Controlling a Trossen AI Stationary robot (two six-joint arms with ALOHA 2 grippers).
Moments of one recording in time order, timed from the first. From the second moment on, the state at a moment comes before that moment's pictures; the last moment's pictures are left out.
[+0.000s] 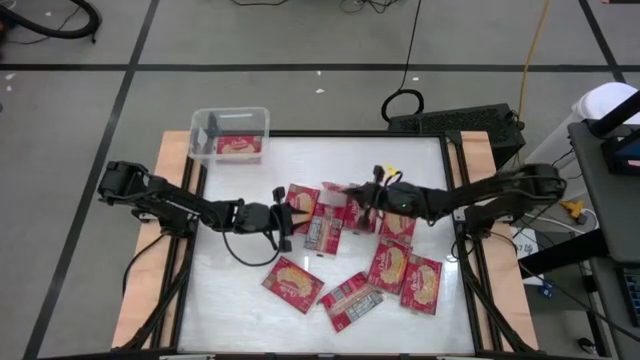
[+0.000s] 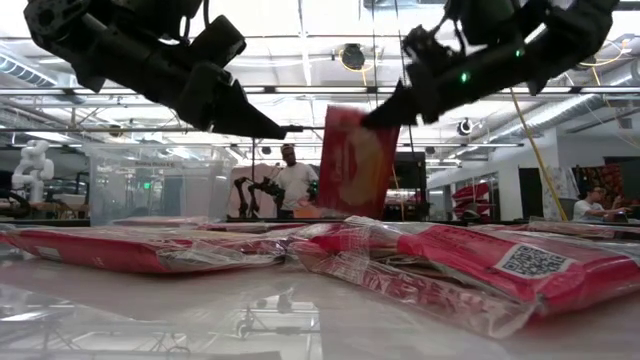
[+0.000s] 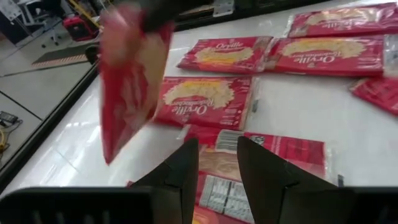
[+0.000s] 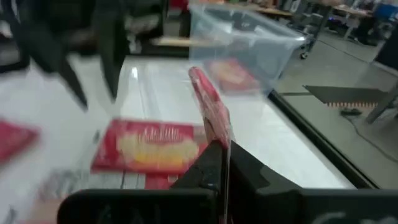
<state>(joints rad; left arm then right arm) -0.14 1.47 0.54 0.55 -0.32 0.13 -0.04 1.37 0.51 0.60 0.31 -0.06</state>
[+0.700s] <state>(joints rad) -0.20 1.47 0.54 0.54 -0.31 -0.06 0.12 1.28 0.51 0.55 0.31 0.15</state>
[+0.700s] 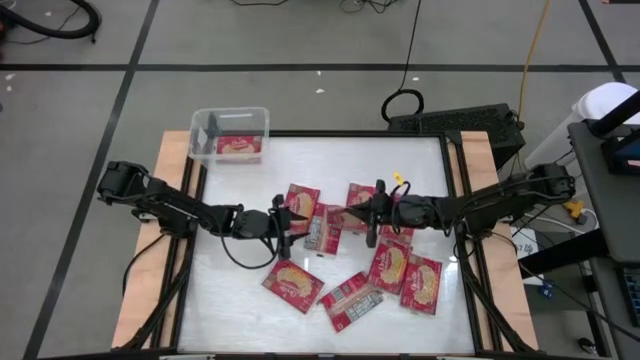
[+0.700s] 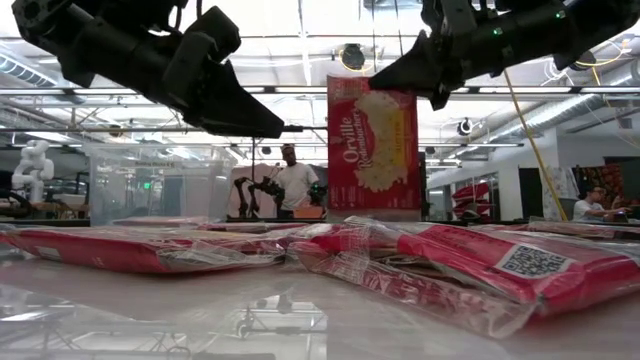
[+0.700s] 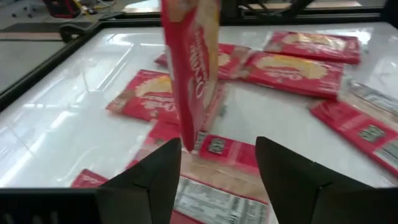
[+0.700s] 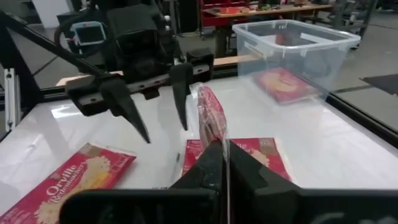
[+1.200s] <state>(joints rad) -0.22 1.47 0.54 0.62 -0.34 -0.04 0.15 1.29 0.51 0.81 0.31 0.03</state>
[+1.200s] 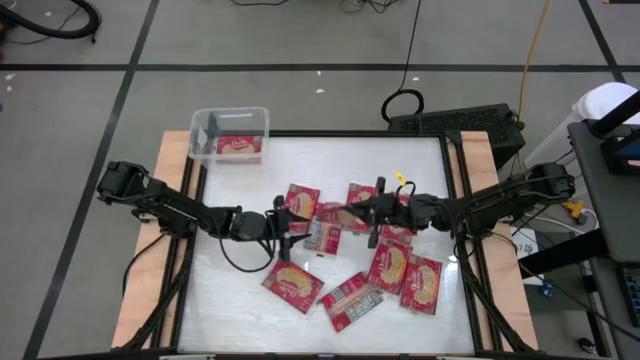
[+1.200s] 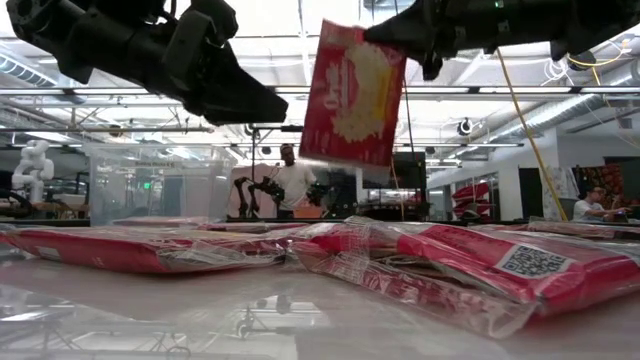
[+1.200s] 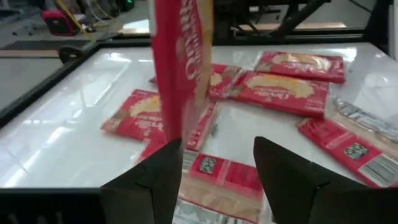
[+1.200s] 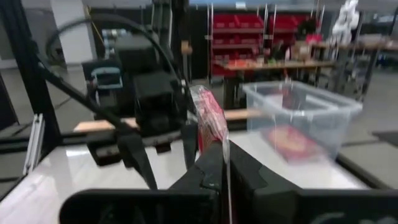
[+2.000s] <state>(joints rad) -0.08 1.47 0.54 0.82 -0.10 0.05 0.14 1.41 0.51 1.14 0.21 0.01</state>
